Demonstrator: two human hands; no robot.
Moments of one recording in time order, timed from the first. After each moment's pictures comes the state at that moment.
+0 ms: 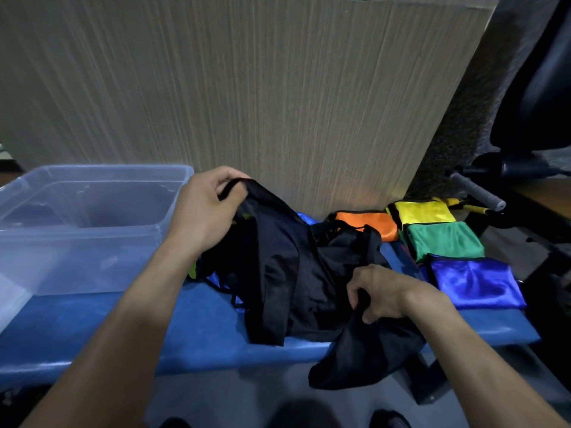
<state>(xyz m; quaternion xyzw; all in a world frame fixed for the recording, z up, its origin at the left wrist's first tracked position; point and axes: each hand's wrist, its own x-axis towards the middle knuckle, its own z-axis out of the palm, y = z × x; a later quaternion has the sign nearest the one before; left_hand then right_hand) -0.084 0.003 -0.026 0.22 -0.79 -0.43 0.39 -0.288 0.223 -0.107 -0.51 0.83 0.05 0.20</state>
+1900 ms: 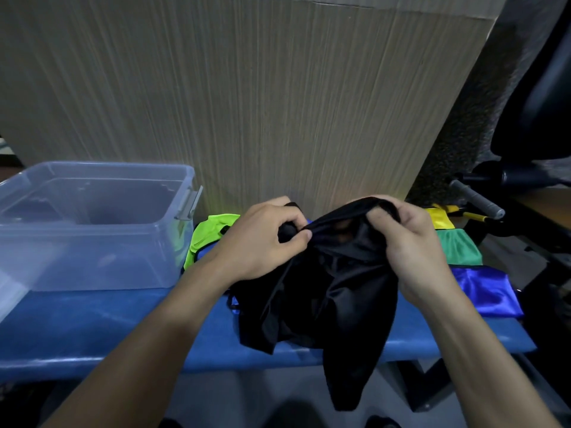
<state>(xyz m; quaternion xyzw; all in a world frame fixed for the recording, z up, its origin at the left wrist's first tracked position) -0.107 0.049 -0.039 0.08 -0.93 -0.25 0.26 -0.234 0.226 -0.026 -0.37 0.61 -0.69 0.12</state>
